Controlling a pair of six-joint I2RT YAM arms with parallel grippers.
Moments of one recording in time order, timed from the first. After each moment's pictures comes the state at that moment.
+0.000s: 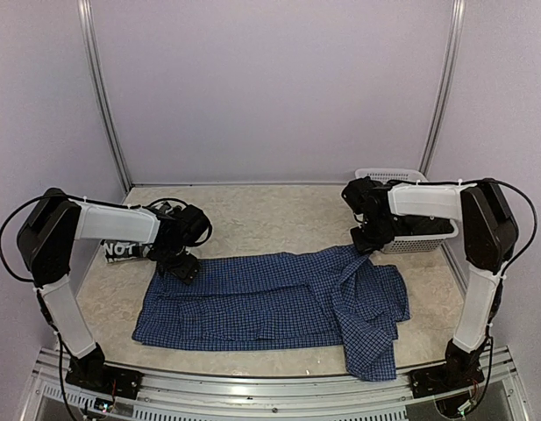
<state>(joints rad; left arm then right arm) -0.58 1.80 1.08 -0.64 -0.48 -0.09 0.49 1.91 1.37 -0.77 0.37 0.28</state>
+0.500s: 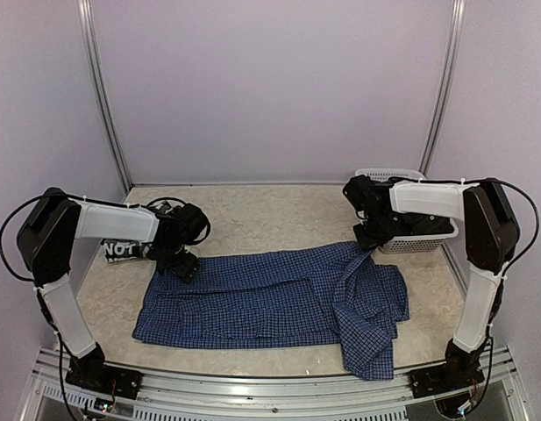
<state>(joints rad) -0.57 1.81 1.08 -0.63 -0.47 -0.09 0.48 1.91 1.39 -0.79 0.44 0.21</state>
